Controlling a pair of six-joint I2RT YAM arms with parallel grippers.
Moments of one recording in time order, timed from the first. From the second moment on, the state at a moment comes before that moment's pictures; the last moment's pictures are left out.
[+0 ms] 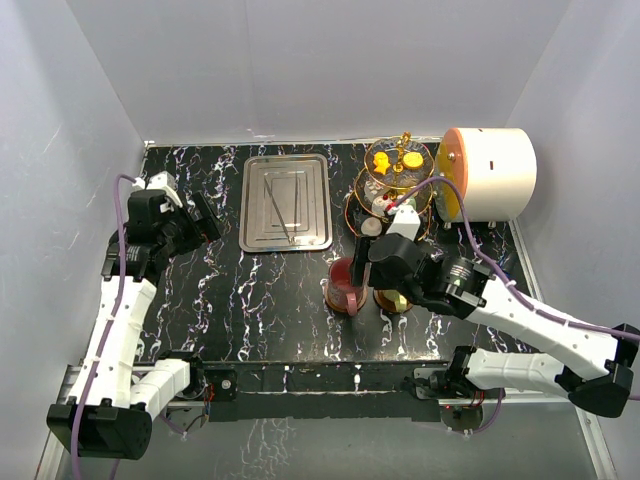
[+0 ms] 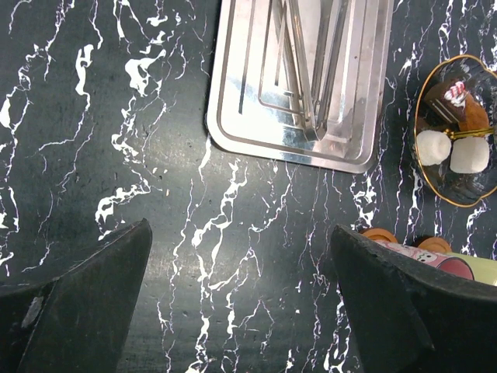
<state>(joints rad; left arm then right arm) -0.06 0.97 1.04 -0.76 0.09 -0.43 1.03 1.04 1.07 -0.82 0.46 0.82</state>
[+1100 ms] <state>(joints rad) -0.06 0.96 1.37 -0.90 -0.33 -0.41 0.31 1.10 1.28 -0.59 0.49 0.35</state>
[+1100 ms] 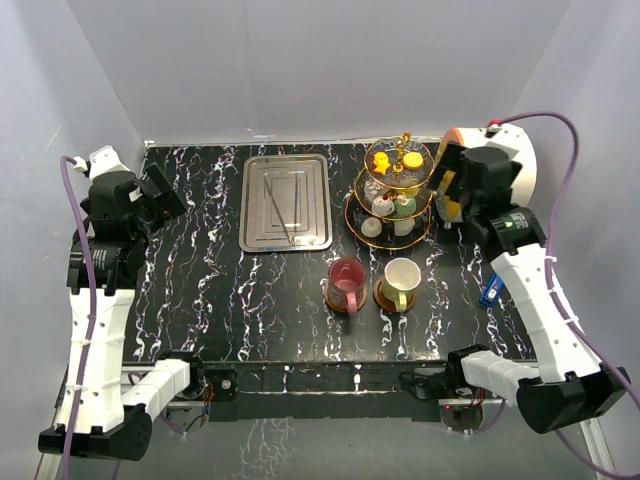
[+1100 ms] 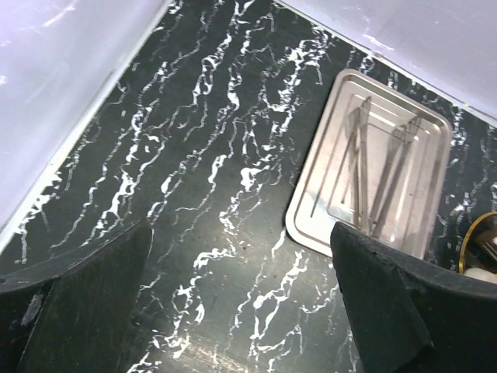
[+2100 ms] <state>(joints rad) -0.06 1.03 1.61 -0.95 -0.41 -0.26 0.17 1.24 1.85 -0.63 -0.03 0.21</state>
